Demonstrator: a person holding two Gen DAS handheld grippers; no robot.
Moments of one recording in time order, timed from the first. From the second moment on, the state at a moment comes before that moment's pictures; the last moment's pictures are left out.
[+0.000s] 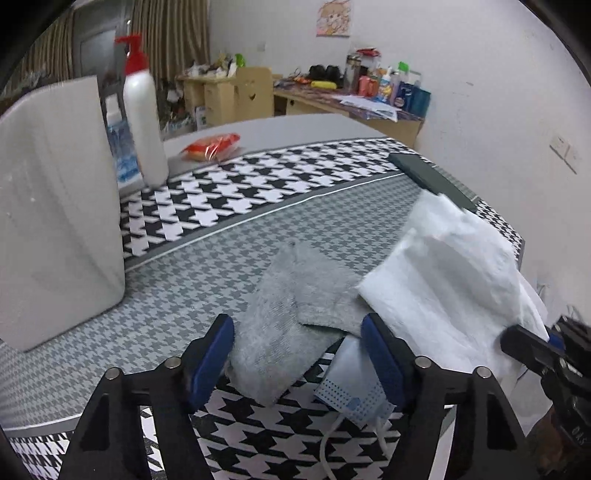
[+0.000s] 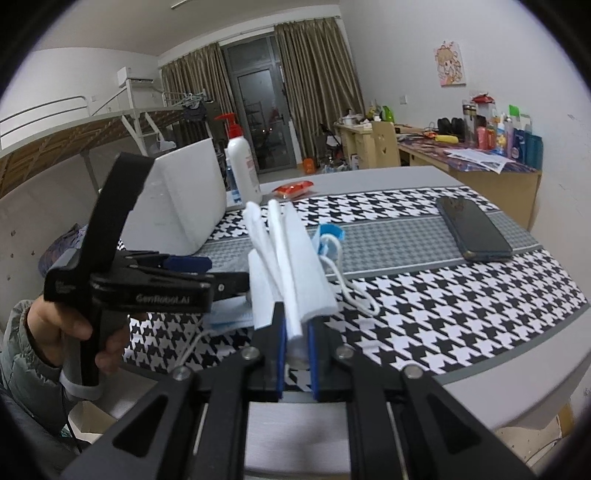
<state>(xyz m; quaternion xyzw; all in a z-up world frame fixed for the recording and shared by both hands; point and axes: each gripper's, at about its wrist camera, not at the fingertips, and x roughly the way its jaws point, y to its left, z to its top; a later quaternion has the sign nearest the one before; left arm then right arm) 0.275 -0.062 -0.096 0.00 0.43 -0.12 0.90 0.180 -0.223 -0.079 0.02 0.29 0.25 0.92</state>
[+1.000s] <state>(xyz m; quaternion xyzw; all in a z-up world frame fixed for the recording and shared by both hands) 0.281 -0.055 -0.092 0.01 0.41 -0.10 0.91 0.162 -0.202 -0.081 -0.07 0.26 0.22 0.94</state>
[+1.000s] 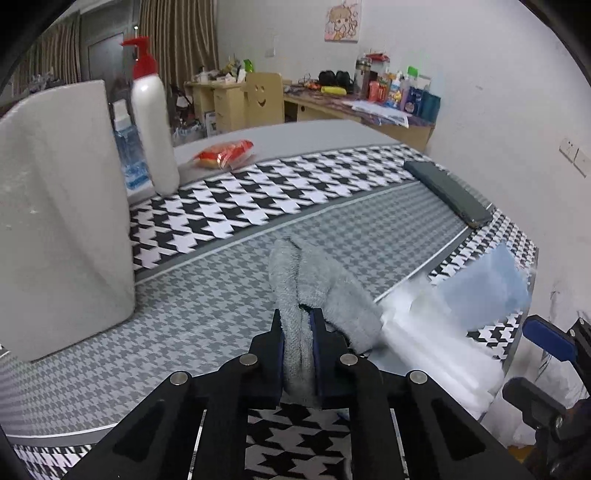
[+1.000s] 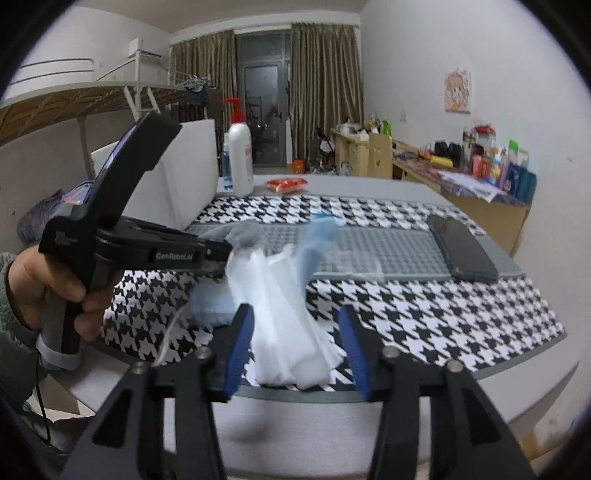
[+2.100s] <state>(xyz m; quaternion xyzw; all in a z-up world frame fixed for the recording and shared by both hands) 0.229 -0.029 -0.070 -0.01 0.36 -0.13 0.92 0.181 -0.166 -0.113 -0.15 0.33 0.19 0.91</state>
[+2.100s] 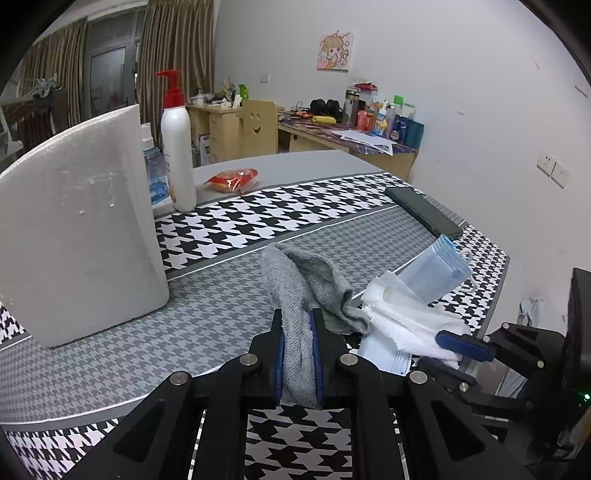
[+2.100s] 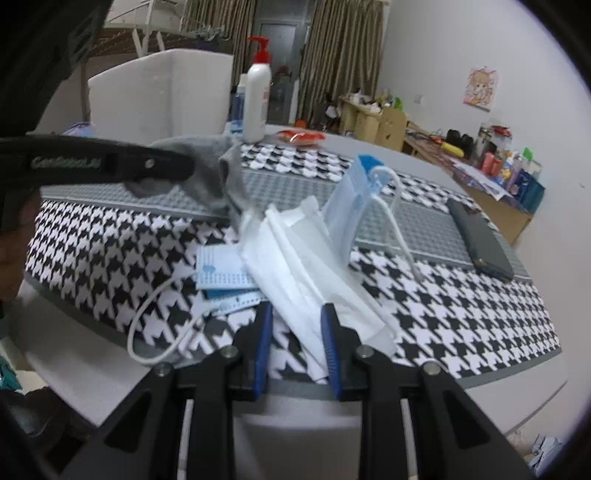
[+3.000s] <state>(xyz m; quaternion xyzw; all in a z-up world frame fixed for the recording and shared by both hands) 0.195 -0.001 -0.032 -0.02 0.30 -0.13 0.94 0.194 -0.178 -0.047 0.00 0.32 0.27 0.91</state>
